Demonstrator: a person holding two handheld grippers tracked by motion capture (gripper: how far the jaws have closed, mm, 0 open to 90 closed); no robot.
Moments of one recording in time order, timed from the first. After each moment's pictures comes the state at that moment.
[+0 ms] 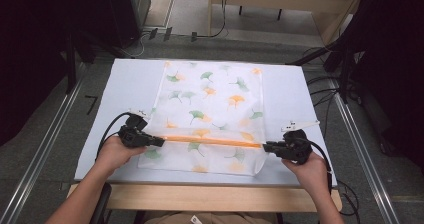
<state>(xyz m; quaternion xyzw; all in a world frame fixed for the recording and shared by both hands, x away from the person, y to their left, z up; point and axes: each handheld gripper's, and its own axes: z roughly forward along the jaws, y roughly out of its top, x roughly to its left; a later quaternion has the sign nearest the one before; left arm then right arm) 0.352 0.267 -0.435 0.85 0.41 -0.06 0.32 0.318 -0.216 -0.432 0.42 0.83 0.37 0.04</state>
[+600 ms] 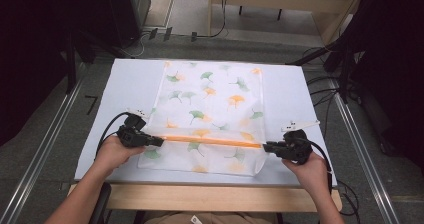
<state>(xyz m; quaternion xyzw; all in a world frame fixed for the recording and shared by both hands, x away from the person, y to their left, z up) 0.351 0.272 -0.434 0.85 0.42 -0.07 0.32 0.318 -0.216 -0.431 0.42 0.83 0.37 0.04</state>
